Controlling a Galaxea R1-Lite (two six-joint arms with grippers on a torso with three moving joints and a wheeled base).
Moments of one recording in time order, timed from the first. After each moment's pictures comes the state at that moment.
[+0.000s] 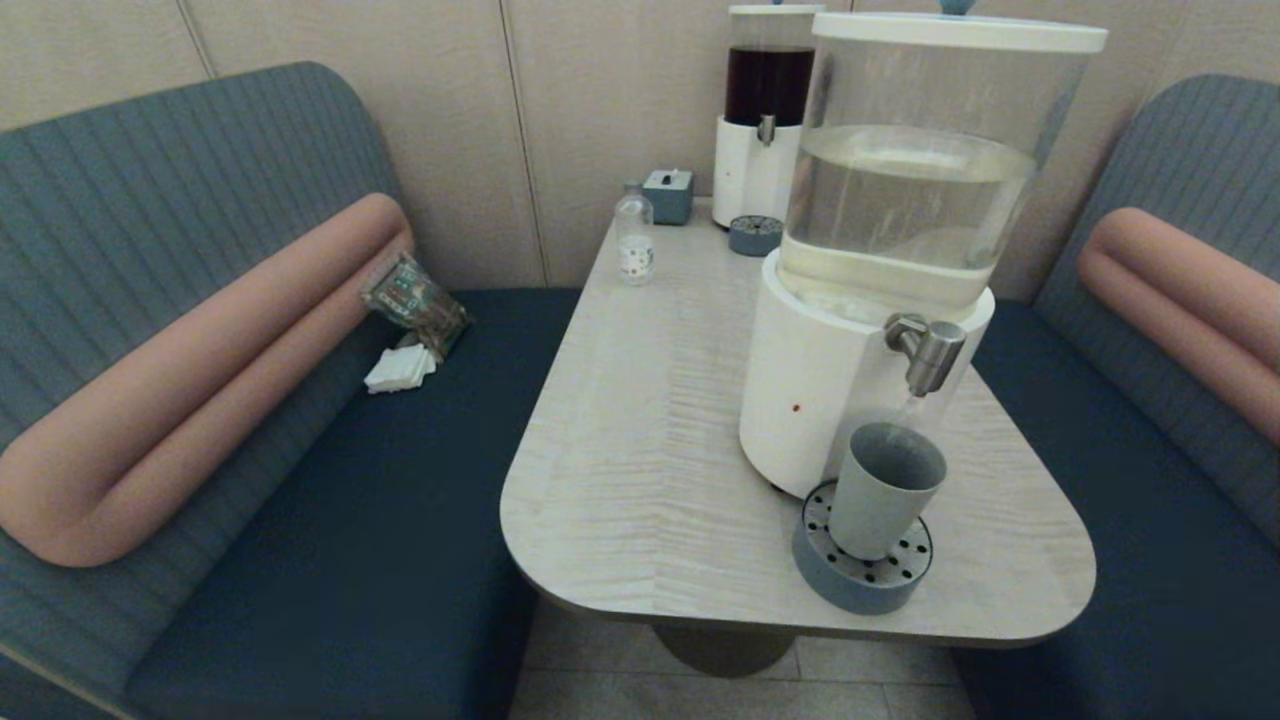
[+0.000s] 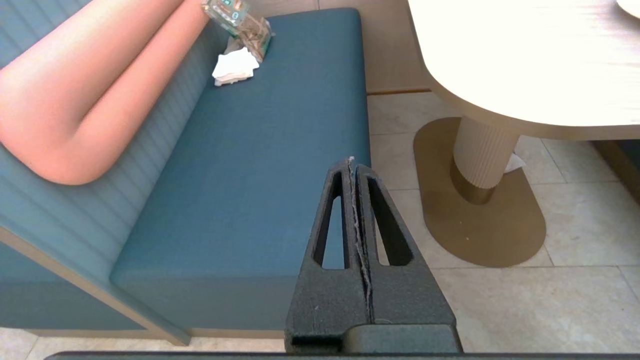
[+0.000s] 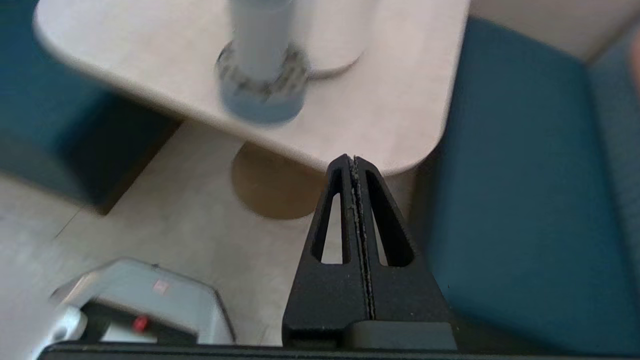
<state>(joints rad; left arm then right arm) 0.01 0.00 0.00 0.00 -0.01 0.09 -0.03 0.25 -0.61 0.52 0.21 -0.20</state>
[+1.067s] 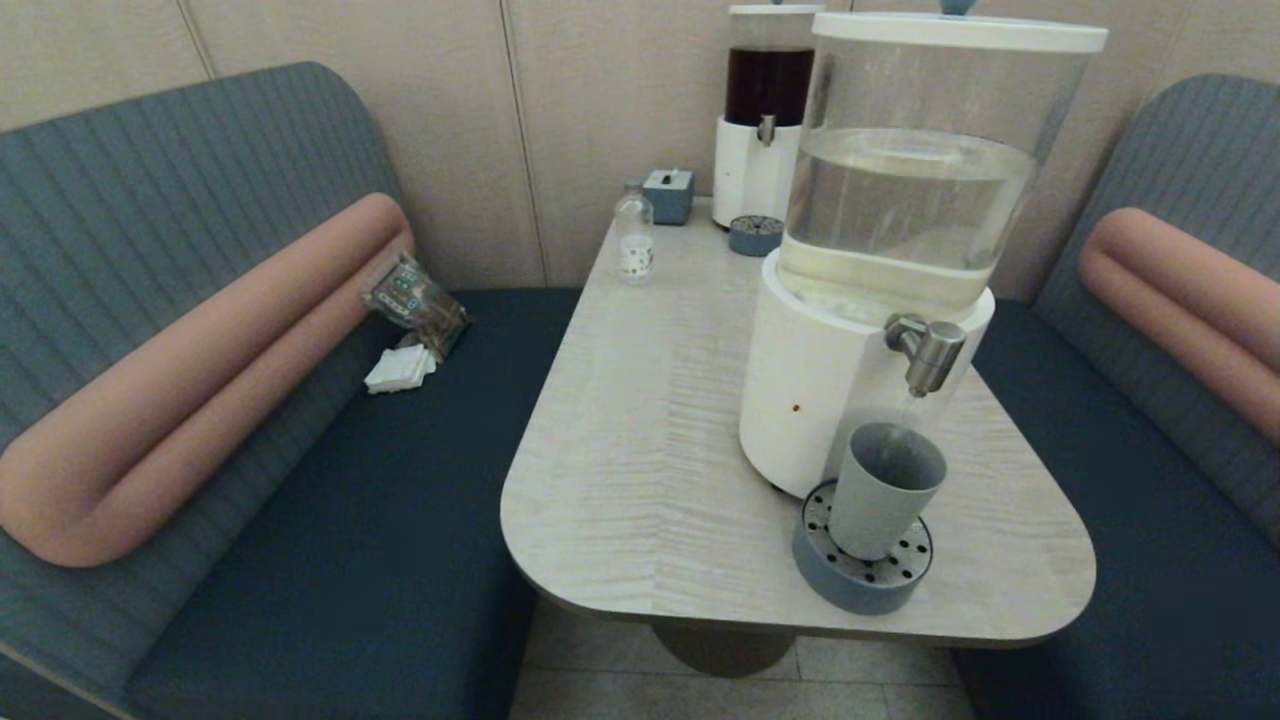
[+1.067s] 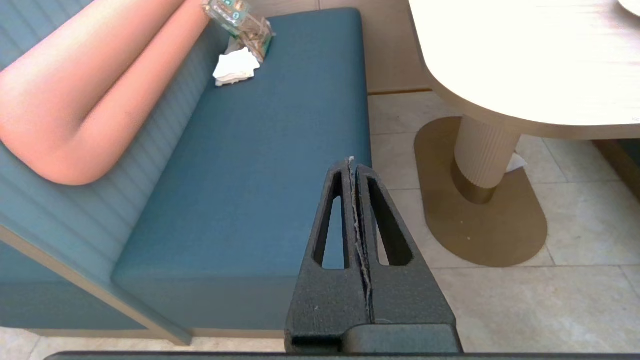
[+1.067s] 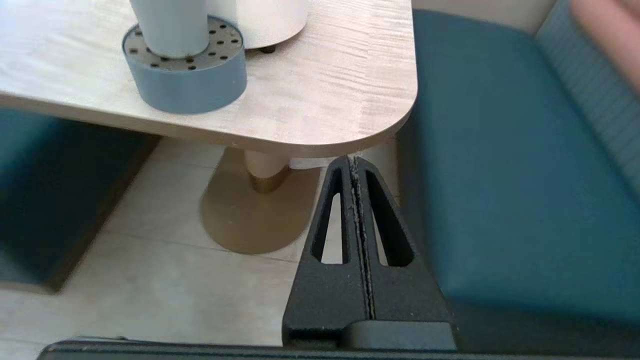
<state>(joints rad) 0.01 0.00 0.00 0.00 -0.01 0.09 0.00 0.00 -0.01 0.04 0.01 -0.05</state>
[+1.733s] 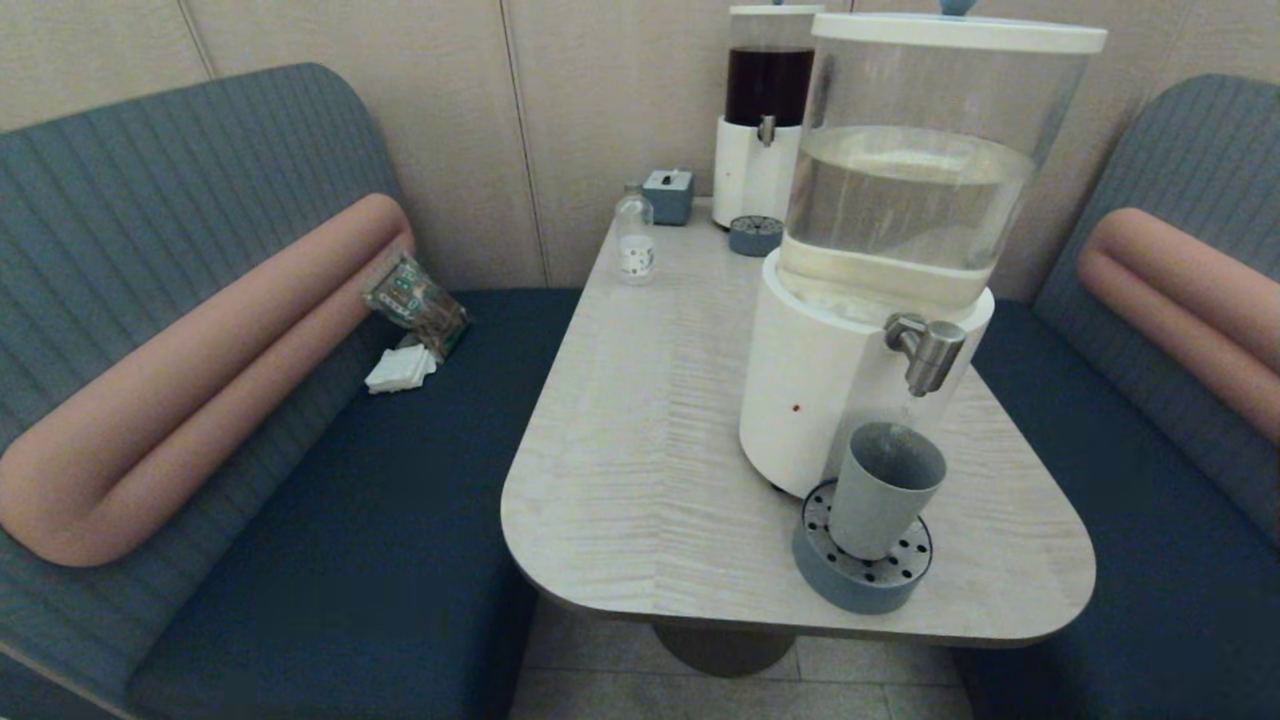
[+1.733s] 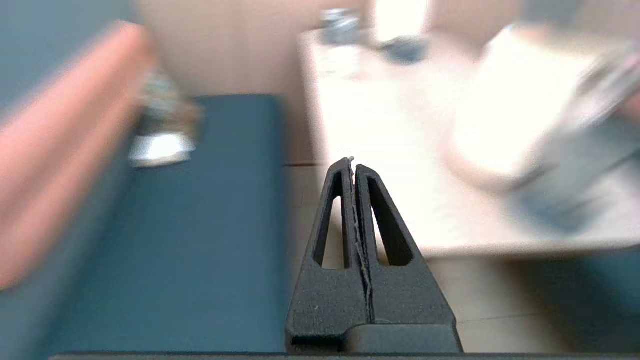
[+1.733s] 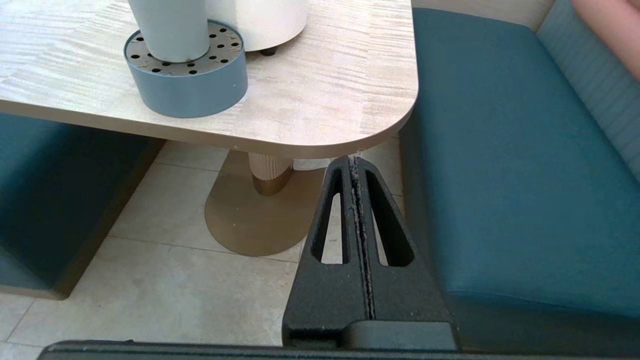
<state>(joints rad) 0.00 0.33 -0.63 0.16 -0.20 -0.09 0.00 0.00 -0.01 0.03 0.01 -0.04</state>
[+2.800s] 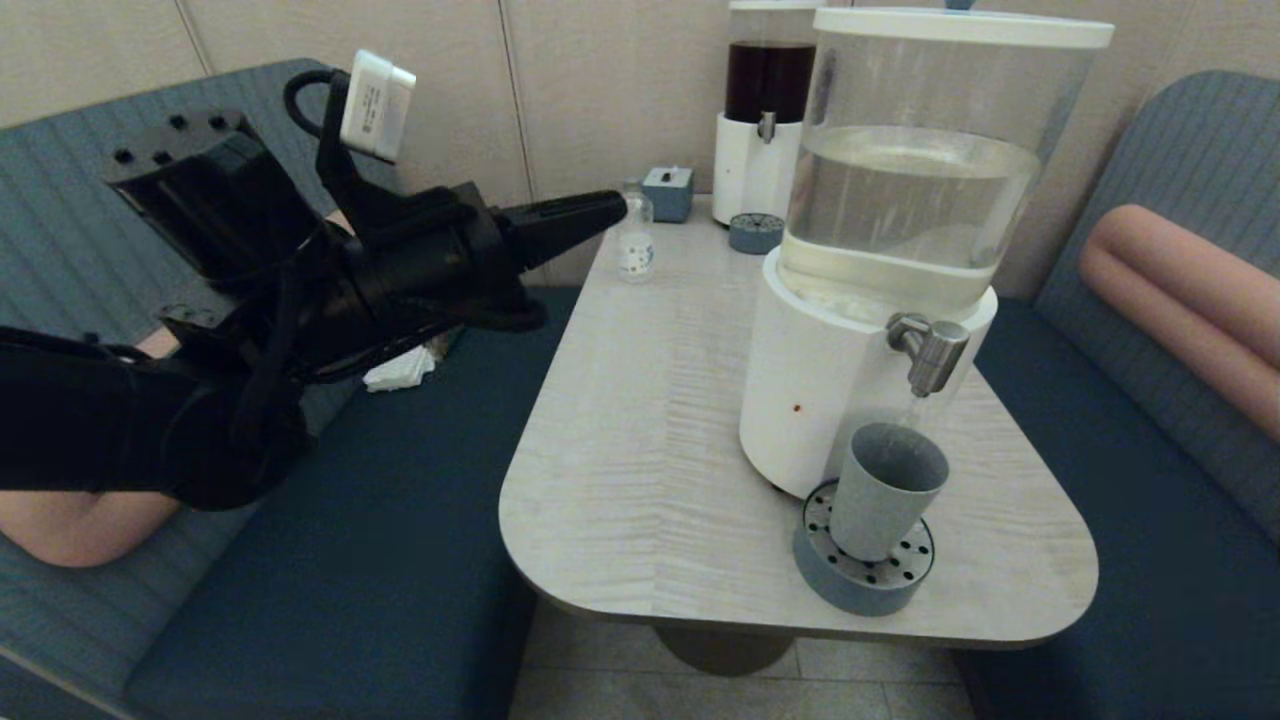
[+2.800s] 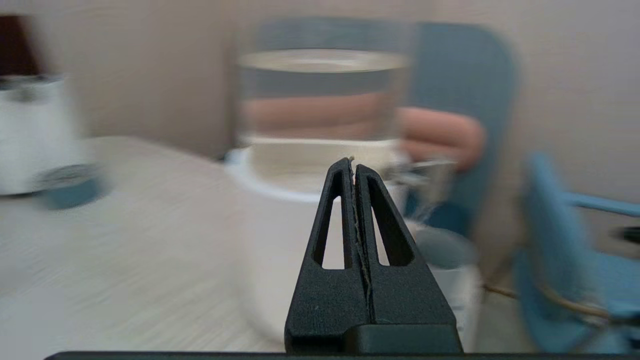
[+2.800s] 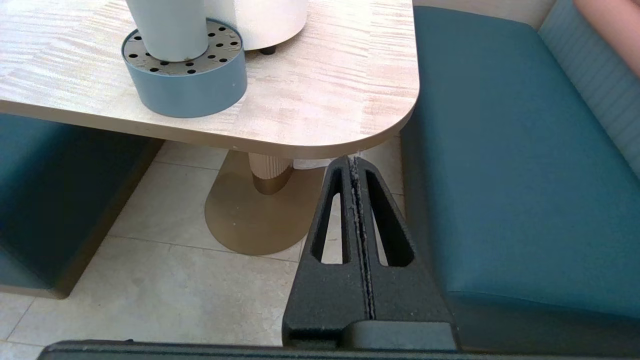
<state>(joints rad) -0.35 1.78 -1.07 -1.14 -0.79 -0.19 0.00 0.00 -0.01 0.04 0.01 -0.04</state>
